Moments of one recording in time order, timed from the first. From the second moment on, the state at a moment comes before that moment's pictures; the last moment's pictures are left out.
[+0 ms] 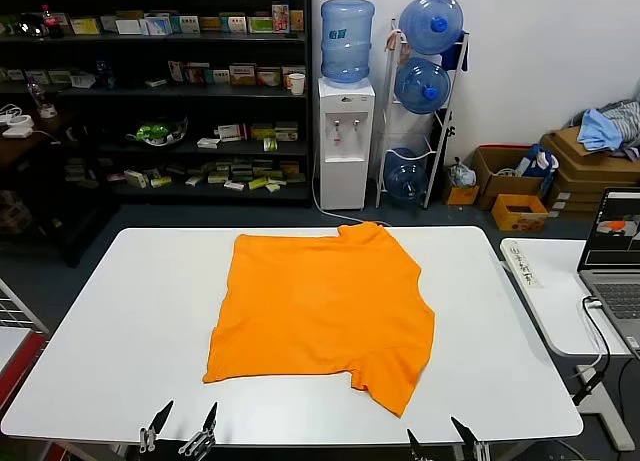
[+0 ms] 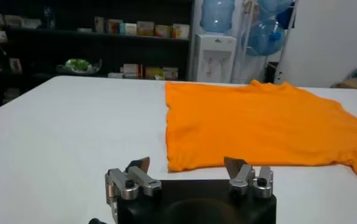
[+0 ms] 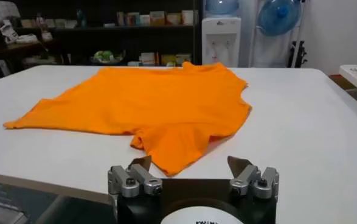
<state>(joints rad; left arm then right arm) 1.96 -1.23 -0.55 -2.16 -0.34 0.05 -0.09 -2.03 1.12 0.48 2.21 0.33 -0.05 0.07</state>
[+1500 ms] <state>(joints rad) 1.62 -1.18 -0.46 -1.91 -0.42 0.20 -0.08 -1.61 1.20 0.26 2.03 0.36 -0.38 0.26</state>
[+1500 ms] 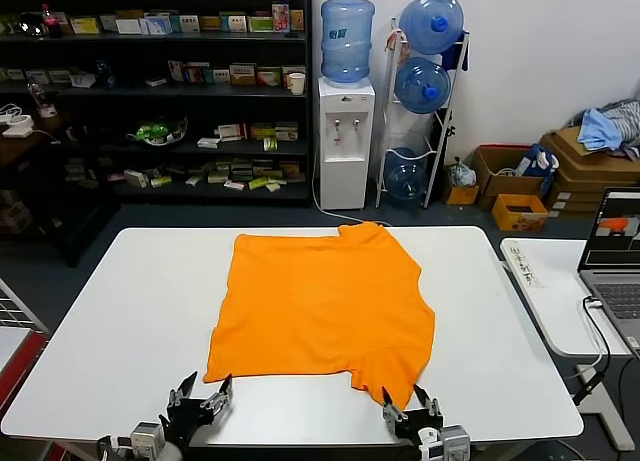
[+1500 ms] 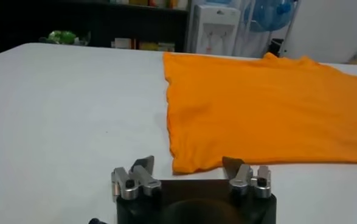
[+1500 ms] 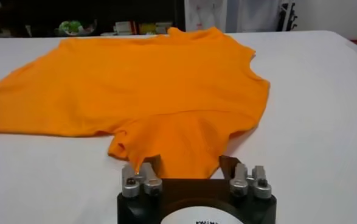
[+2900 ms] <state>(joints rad) 1.82 -0.97 -0.52 -2.16 -0.70 0.24 -0.20 -1.81 0.98 0.29 2.31 0.52 -0.32 0.36</state>
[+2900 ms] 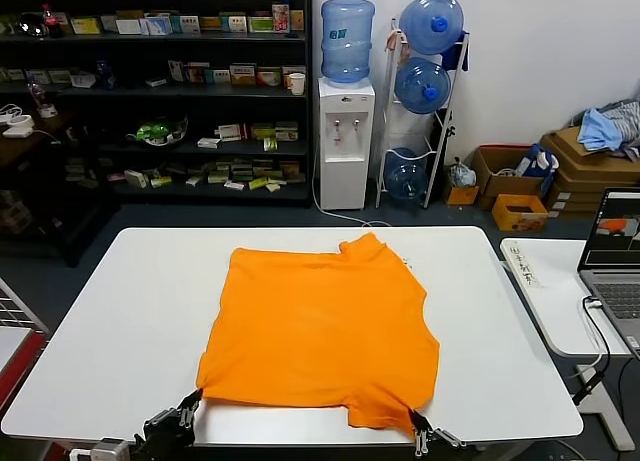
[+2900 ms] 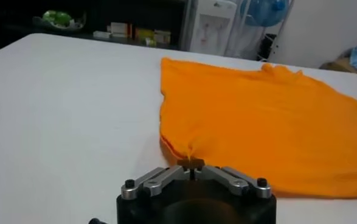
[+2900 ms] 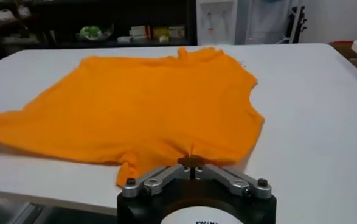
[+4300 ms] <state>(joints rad) 1.27 -0.92 -0.31 -1.82 -0.75 0.16 -0.16 -1.12 0.92 0.14 1.92 0.72 -0.34 0.31</state>
